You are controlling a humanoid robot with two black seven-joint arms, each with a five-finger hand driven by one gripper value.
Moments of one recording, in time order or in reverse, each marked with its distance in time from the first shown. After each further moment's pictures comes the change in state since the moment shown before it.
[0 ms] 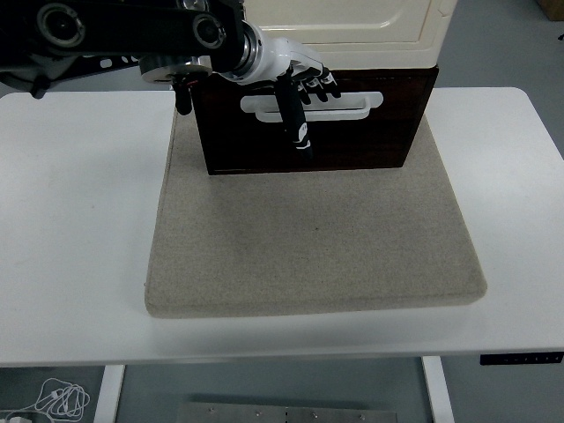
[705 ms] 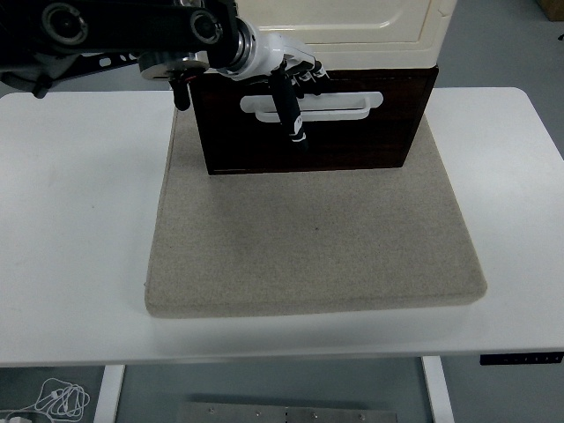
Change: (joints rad) left arm 0.023 -0.002 0.000 0.041 0.000 0.001 0.000; right arm -0.001 0.000 0.000 0.000 0.000 0.000 0.000
